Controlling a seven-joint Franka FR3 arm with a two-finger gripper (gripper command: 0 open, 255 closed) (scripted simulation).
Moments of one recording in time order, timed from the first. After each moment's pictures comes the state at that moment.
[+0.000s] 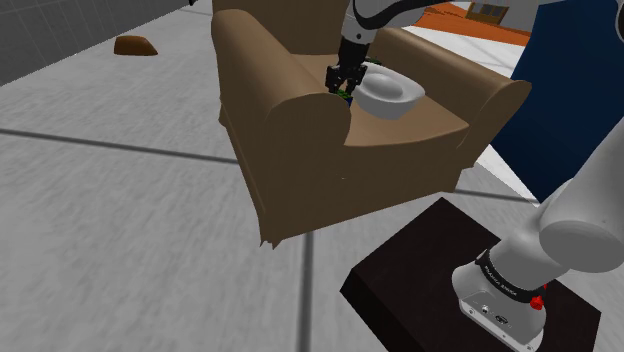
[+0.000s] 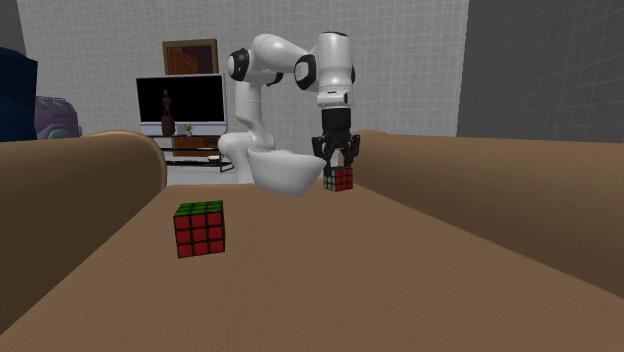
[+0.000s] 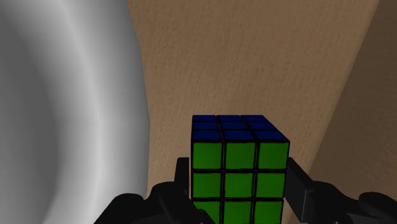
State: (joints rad) arm 0.02 0.14 0.05 -1.84 0.02 2.02 0.07
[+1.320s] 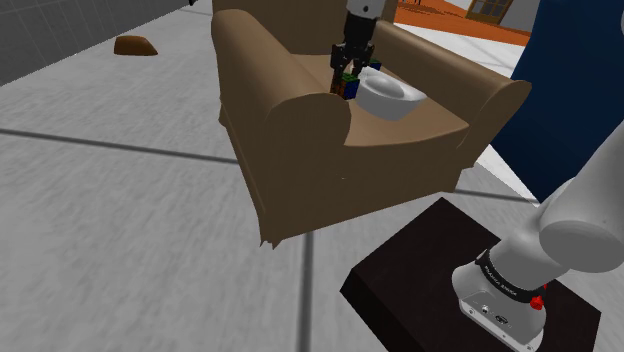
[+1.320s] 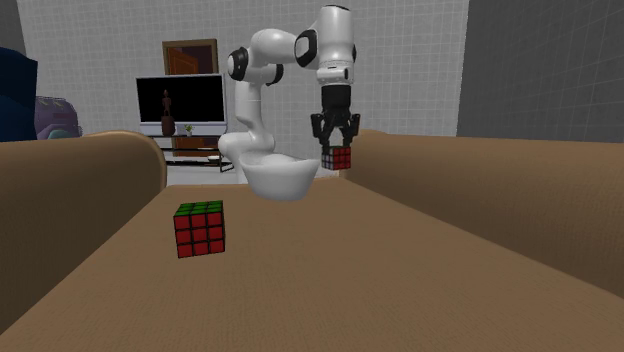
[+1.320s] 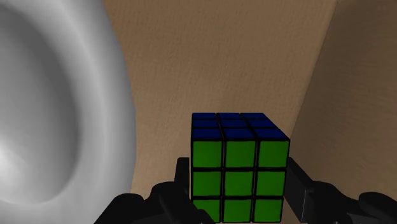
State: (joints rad) arm 0.02 0.13 0.05 -1.71 0.02 1.84 0.08
